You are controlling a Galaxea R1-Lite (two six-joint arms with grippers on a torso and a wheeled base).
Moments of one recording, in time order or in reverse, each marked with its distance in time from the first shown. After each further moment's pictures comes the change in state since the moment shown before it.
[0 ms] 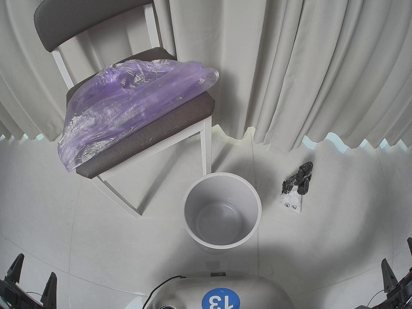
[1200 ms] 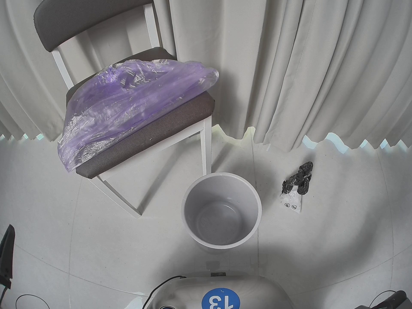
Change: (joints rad) left arm 0.003 0.286 -0.385 -0.016 -0.087 0.149; right arm -0.062 0.422 -0.478 -0.172 0.152 0.073
